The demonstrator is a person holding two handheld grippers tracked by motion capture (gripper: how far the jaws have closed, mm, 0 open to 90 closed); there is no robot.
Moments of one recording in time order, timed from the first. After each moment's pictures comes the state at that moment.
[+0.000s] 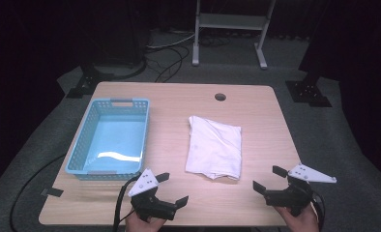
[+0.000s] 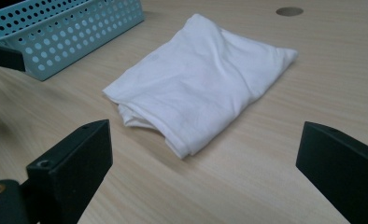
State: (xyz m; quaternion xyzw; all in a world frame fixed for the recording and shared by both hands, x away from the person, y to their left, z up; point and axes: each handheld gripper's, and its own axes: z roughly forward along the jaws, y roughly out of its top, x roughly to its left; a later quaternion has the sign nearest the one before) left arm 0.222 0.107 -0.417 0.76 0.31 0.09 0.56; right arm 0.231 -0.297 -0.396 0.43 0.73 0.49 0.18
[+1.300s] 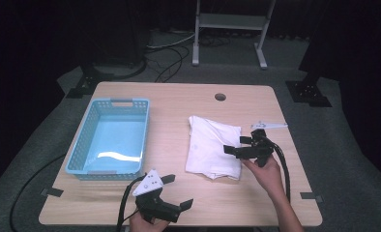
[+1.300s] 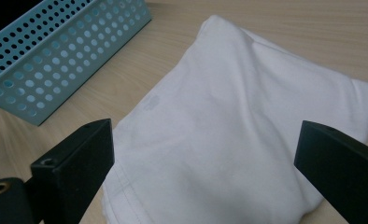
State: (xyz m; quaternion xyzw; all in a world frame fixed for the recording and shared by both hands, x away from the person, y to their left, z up) left arm 0.222 0.099 -0.416 0.77 0.30 0.07 0.56; right arm 0.363 -0.240 -0.392 0.45 0.76 0.48 0.05
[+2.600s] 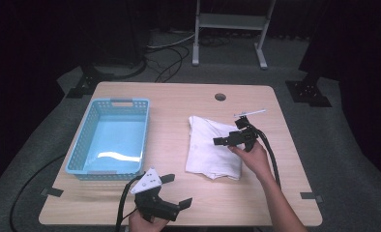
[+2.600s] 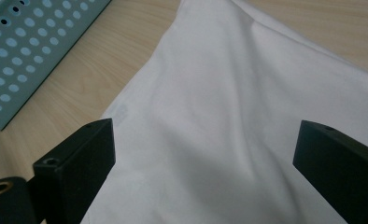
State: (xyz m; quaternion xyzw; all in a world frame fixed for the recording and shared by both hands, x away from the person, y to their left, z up) left arm 0.225 0.102 -0.416 0.76 0.30 0.05 0.57; right arm 0.422 -0.210 -0.405 0.47 0.79 0.40 0.00
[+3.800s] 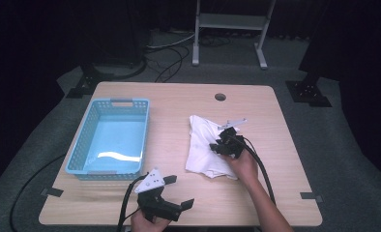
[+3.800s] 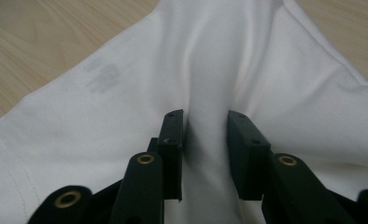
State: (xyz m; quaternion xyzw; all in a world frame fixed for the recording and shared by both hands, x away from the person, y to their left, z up) left arm 0.228 0.097 -0.422 0.77 0.30 0.05 0.56; right arm 0.401 -0.173 -0.427 0.41 0.84 0.34 0.11
